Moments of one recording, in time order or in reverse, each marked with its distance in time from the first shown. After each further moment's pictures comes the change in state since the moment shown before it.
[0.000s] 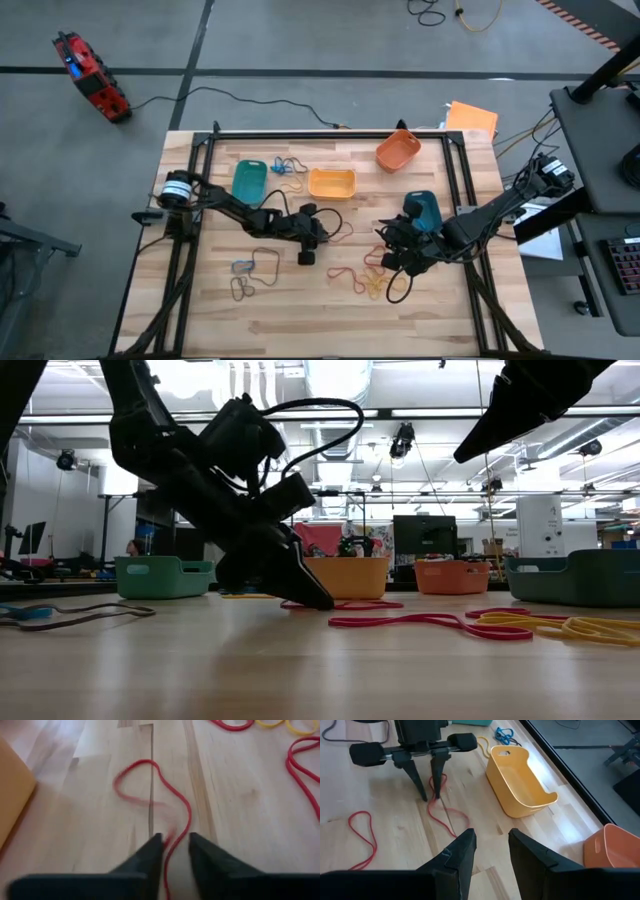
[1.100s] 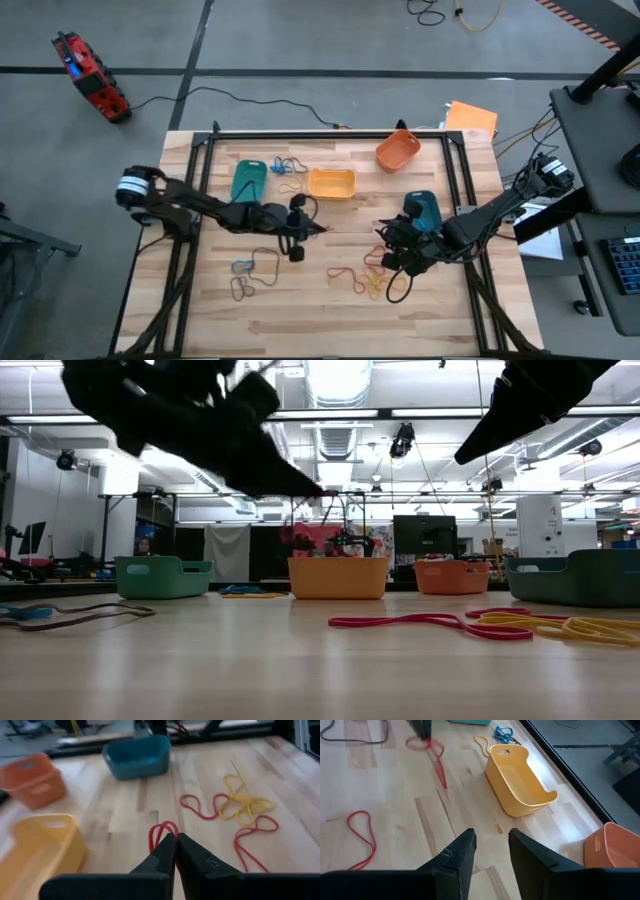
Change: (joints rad) left arm -0.053 -0.424 -0.105 0.031 -0.027 -0.015; right arm 0.000 0.000 -0.006 0.002 0.002 0.008
